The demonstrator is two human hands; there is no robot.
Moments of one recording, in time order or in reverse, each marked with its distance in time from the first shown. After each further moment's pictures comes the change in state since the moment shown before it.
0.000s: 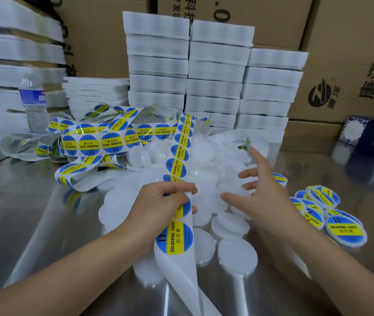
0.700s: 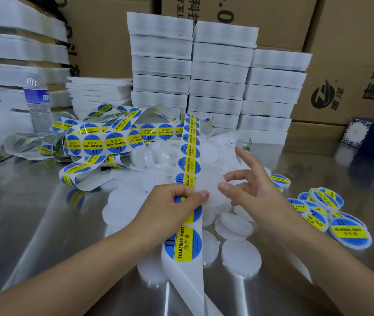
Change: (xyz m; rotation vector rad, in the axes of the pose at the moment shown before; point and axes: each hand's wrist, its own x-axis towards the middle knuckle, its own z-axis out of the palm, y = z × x) left_hand 0.000 -0.002 0.002 0.210 -0.048 0.106; right_hand -0.013 -0.028 0.004 0.407 -0.152 -0.037
